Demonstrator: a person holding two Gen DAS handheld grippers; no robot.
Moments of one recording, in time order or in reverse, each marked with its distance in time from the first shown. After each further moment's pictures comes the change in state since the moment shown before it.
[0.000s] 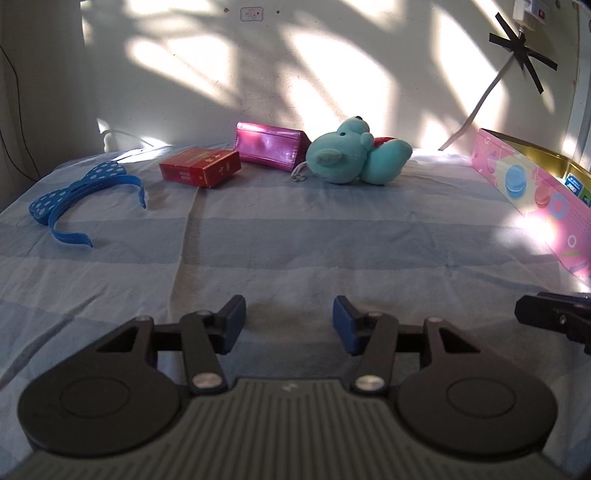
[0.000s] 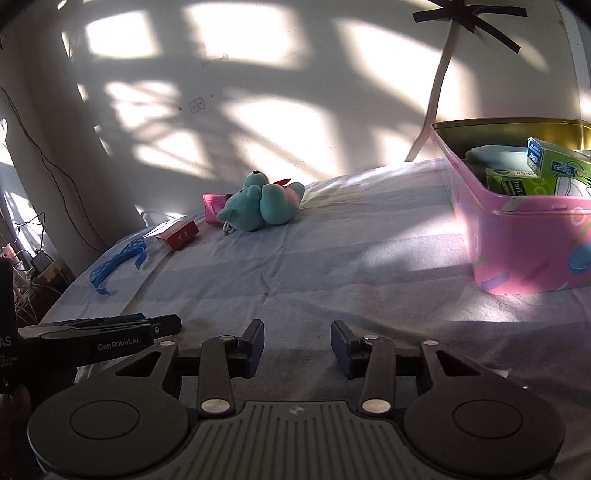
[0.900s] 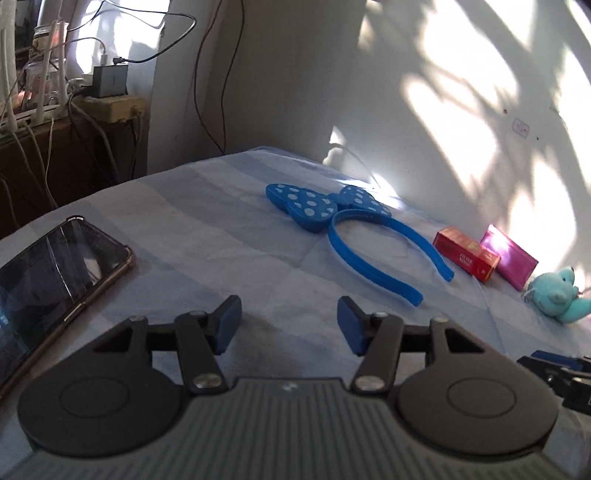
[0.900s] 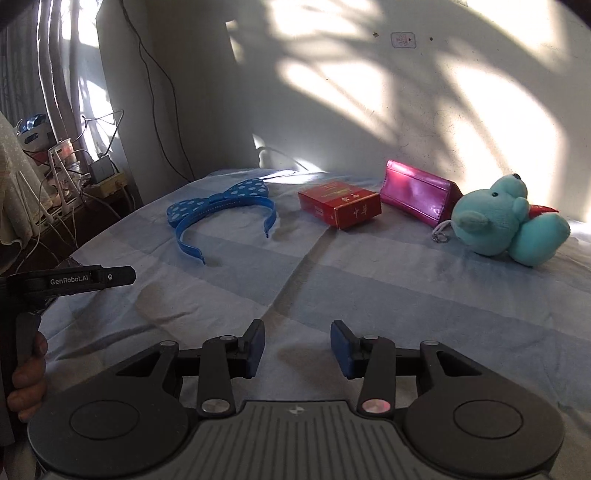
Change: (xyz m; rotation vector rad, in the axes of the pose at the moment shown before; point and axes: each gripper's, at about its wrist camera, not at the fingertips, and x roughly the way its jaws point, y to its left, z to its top) left arm -0.027 0.238 -0.020 -0.463 -0.154 0.219; right arm 0.138 0.179 0.026 -0.341 0.073 0.182
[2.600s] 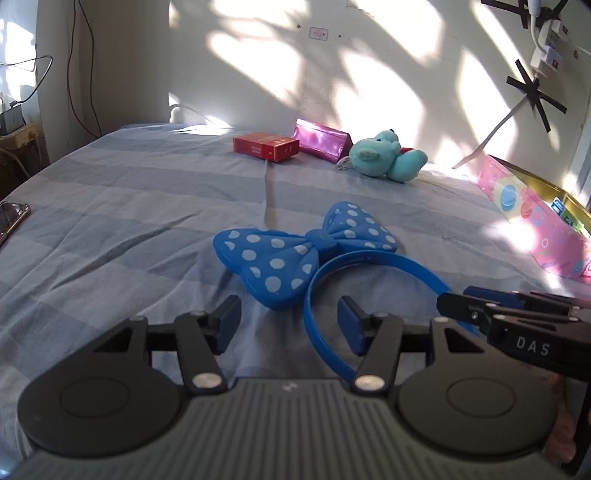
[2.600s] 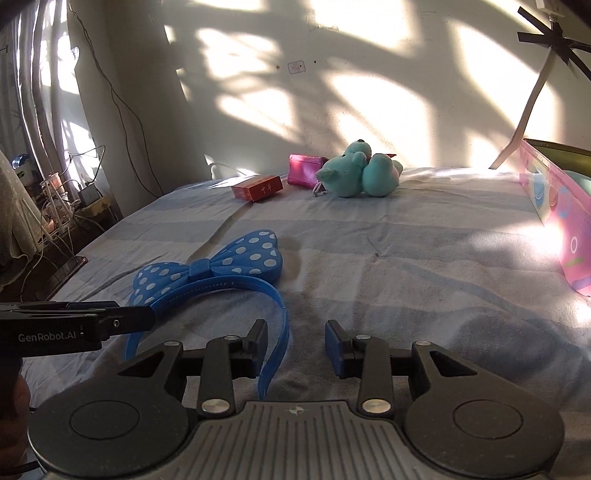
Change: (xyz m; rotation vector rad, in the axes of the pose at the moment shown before) left arm -0.118 -0.151 -0.106 0.308 0.149 -0.169; right arm -0.158 -0.070 -0.104 0.115 -0.046 -0.081
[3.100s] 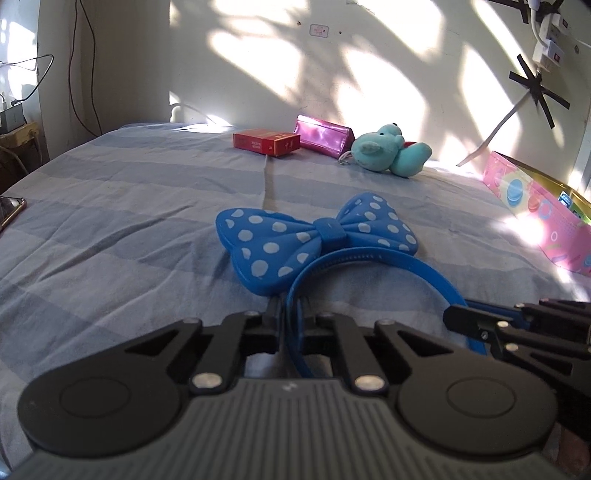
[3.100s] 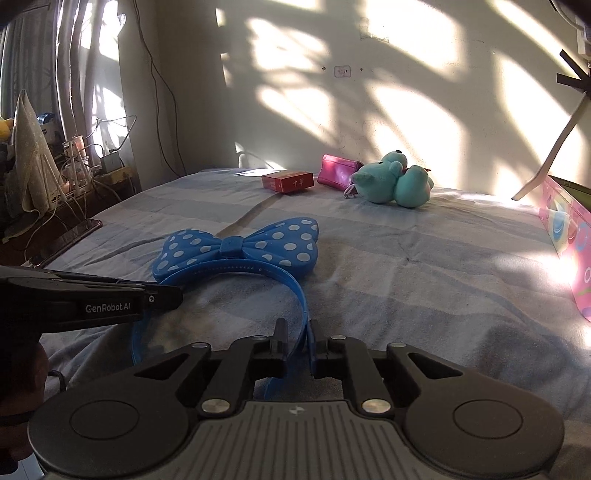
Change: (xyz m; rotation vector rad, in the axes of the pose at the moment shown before) left arm 0.012 -0.006 -0.009 0.015 -0.027 0.001; right arm -0.010 0.022 -0.016 -0.130 -0.023 0.007
